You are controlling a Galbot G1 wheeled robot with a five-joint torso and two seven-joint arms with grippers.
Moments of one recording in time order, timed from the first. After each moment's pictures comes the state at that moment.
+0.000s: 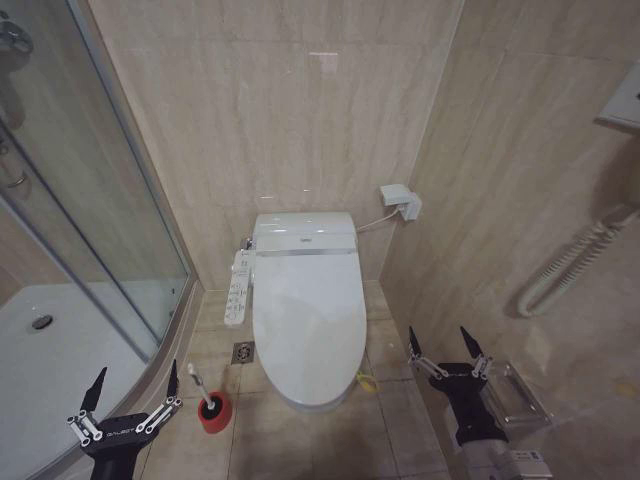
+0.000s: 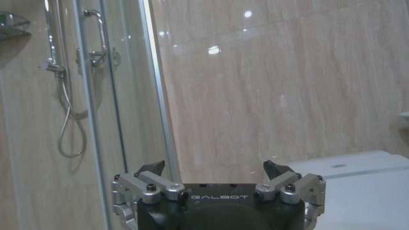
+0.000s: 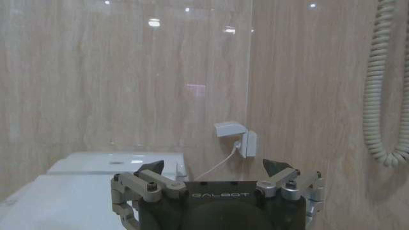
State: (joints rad) left arm 2.03 -1.35 -0.65 -2.33 0.00 -0.41 -0.30; right arm -1.81 1.55 0.65 2.32 0.07 0.13 -0.02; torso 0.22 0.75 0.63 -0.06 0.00
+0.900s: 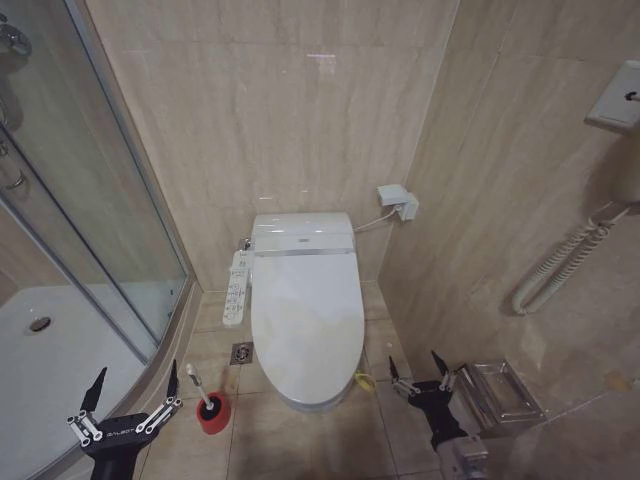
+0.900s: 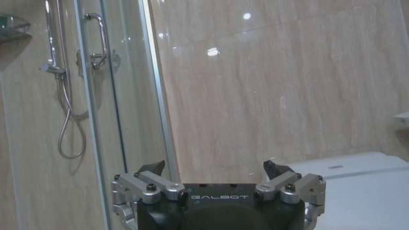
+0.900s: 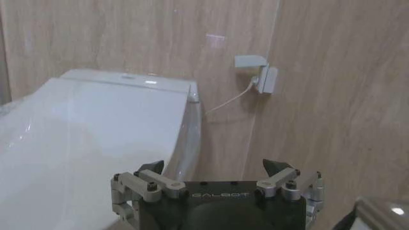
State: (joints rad) left arm 2.03 -1.36 -0.65 -2.33 0.00 -0.41 -0.30; right arm -1.66 1.46 0.59 1.99 -0.01 0.12 -0.01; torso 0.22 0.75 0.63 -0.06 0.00
